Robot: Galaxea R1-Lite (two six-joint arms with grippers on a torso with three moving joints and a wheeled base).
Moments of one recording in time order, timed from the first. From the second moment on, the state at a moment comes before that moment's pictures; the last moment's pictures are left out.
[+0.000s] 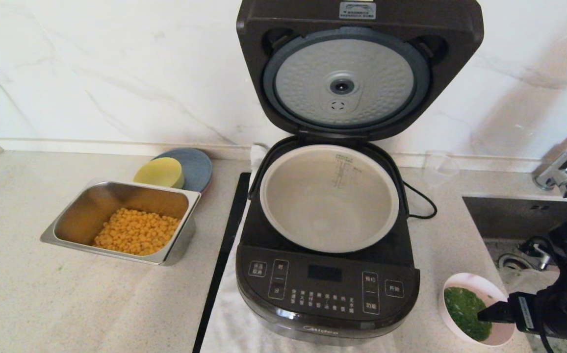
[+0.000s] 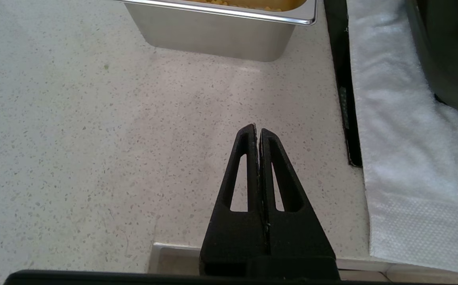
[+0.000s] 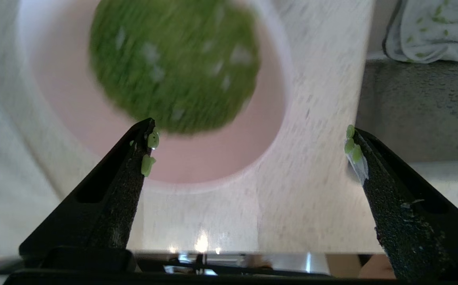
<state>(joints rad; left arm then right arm) -0.02 0.00 -0.04 0.11 -0.01 0.03 -0.06 1.55 -0.67 0.22 0.06 0.21</state>
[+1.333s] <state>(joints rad) -0.02 0.00 -0.04 0.11 -0.01 0.03 -0.19 1.73 -0.70 0.13 0.07 0.21</state>
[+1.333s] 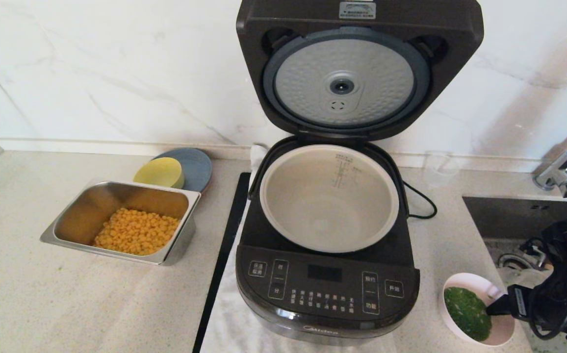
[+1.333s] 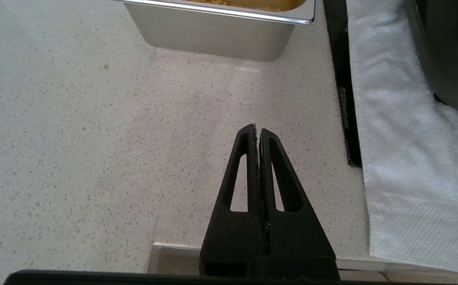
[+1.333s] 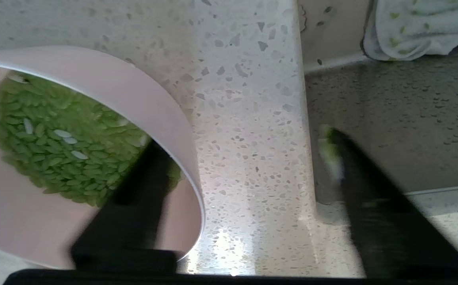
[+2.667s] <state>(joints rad) -0.02 0.00 -0.04 0.11 -0.01 0.03 -0.30 1.58 -0.71 0.23 0.15 0.26</state>
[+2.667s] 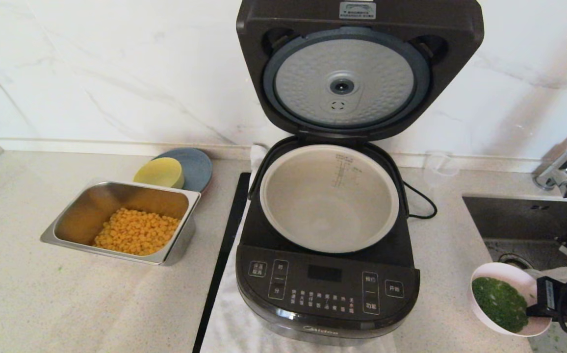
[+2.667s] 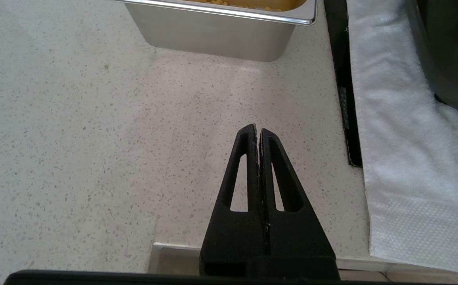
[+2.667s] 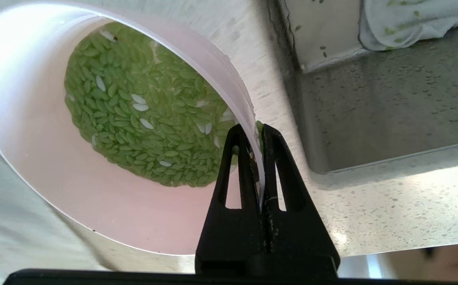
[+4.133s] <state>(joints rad) -0.02 0.00 -0.04 0.11 -0.01 0.03 -1.06 1.95 -1.19 0.32 0.43 0.25</state>
